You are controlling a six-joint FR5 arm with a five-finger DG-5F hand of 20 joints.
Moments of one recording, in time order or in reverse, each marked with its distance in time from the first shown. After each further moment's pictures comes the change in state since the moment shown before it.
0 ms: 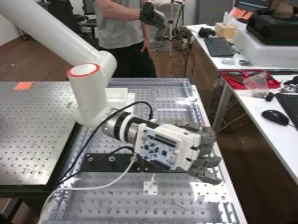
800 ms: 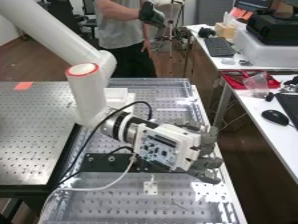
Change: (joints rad) arm -0.008 0.007 0.001 -0.018 -0.019 0.003
